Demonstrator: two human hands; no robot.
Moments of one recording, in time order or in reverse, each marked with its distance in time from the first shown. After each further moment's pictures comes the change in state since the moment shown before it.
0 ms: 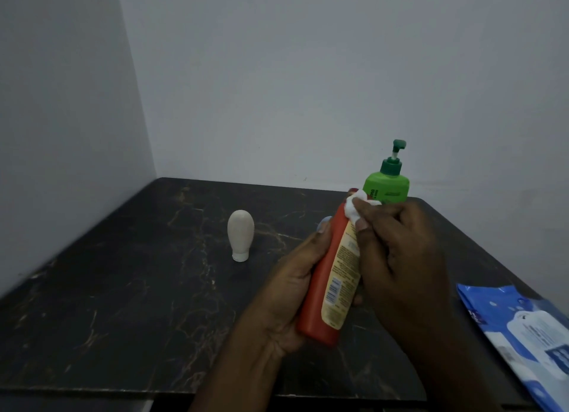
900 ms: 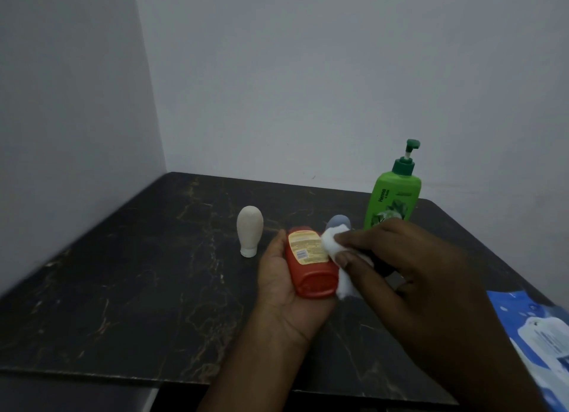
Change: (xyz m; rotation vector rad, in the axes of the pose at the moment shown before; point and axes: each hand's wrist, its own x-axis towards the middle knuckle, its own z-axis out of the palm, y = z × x) left_hand -0.010 0.016 0.012 -0.800 0.293 -0.184; right_hand -0.001 -0.036 -0.033 -0.062 -0.386 -0.218
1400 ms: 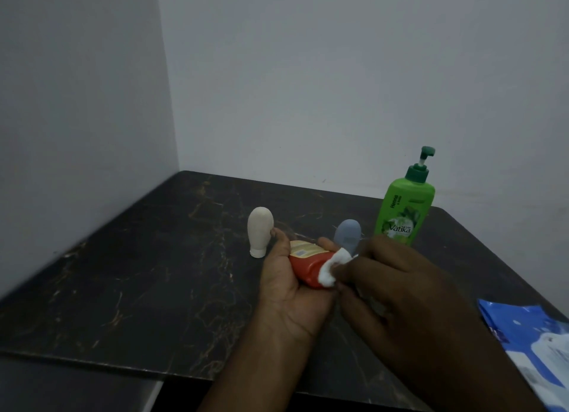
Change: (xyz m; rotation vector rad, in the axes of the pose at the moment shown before) left_hand 0.000 0.008 0.002 -0.135 -0.045 0.077; right_hand 0.000 -0.008 0.013 -0.148 0.002 -0.173
